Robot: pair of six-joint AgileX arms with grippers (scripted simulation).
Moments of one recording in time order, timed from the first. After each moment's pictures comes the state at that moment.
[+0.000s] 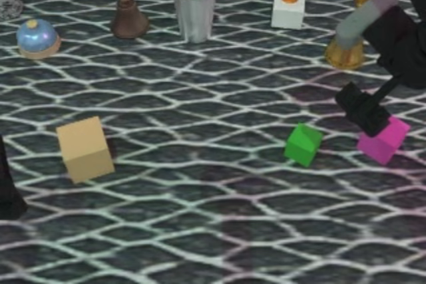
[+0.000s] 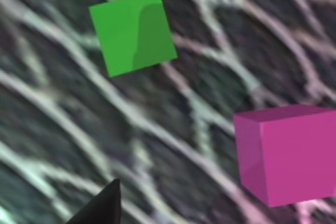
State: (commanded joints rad) left arm 0.00 0.00 0.00 0.00 0.00 0.00; right arm 0.36 1.62 1.32 -0.90 0.00 -0.37
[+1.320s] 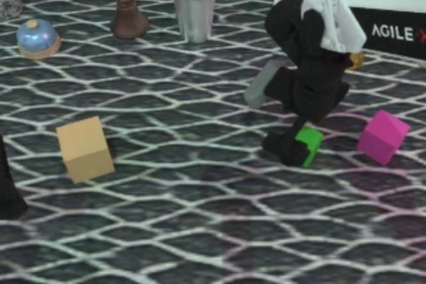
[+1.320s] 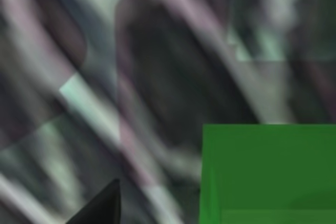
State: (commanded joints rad) left arm 0.00 0.00 0.00 0.00 0.00 0.00; right arm 0.48 2.25 1.67 -0.98 0.00 -0.51
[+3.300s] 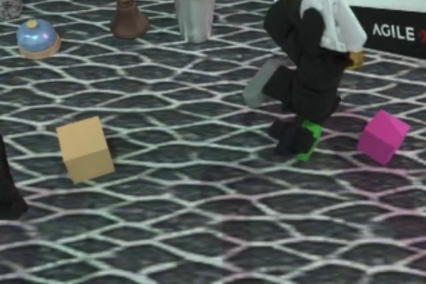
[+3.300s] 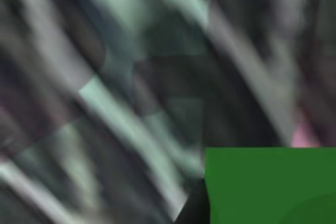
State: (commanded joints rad) left arm 0.00 0.00 0.00 0.00 0.00 0.00; right arm 0.48 2.22 1.67 -0.99 -0.01 -0.49
